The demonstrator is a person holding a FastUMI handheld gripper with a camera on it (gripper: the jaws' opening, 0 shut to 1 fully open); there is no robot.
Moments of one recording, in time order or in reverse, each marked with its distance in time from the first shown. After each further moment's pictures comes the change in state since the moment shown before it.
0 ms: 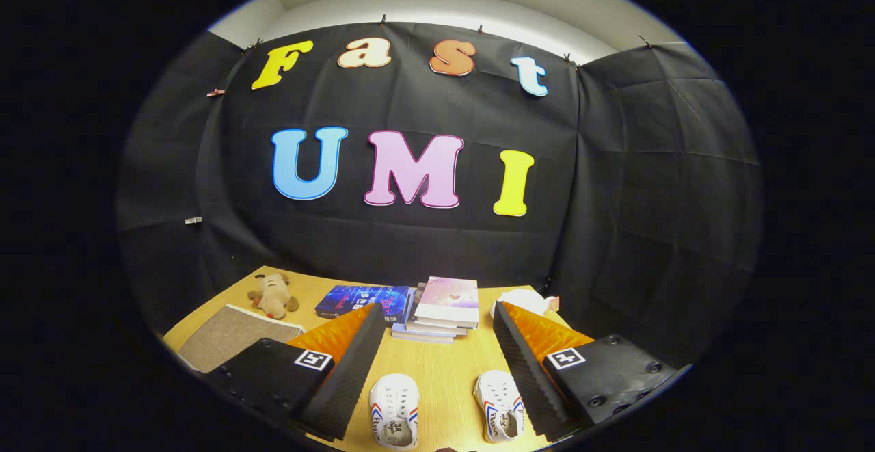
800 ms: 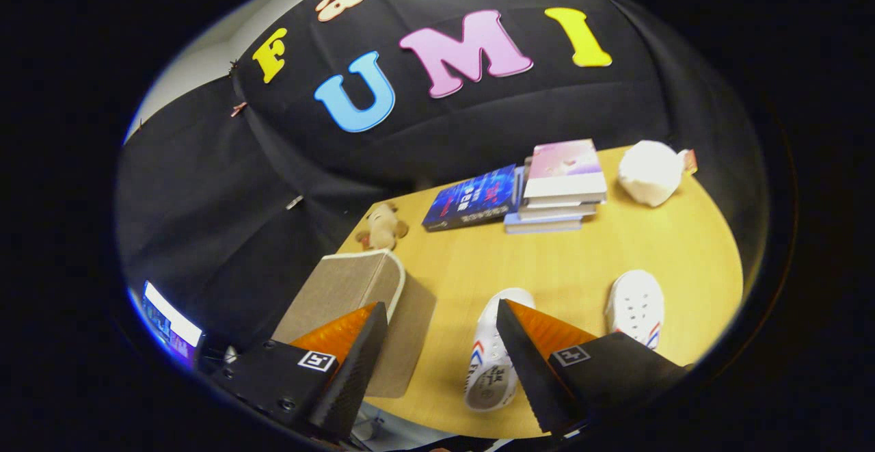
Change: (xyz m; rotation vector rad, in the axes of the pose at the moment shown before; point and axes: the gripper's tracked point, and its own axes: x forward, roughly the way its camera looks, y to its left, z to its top) arm 0.002 0.082 -0.135 0.393 0.548 0.593
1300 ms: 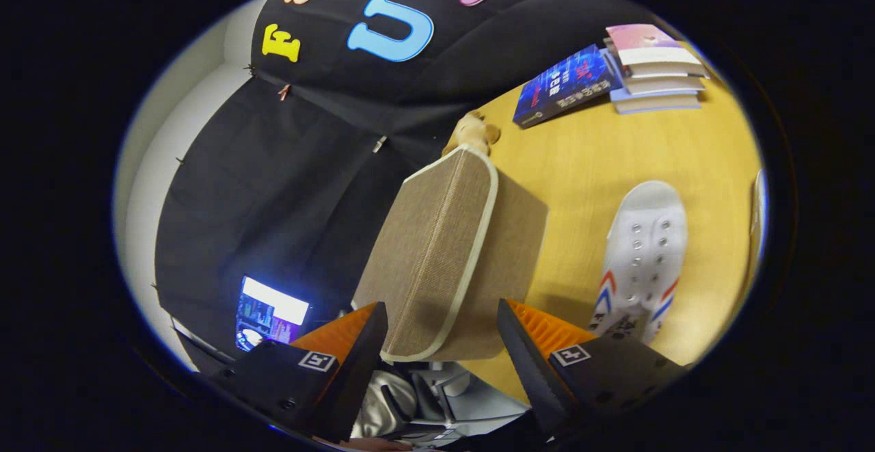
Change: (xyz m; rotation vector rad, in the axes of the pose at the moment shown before) arm 0.042 0.070 -0.091 0.217 0.358 0.460
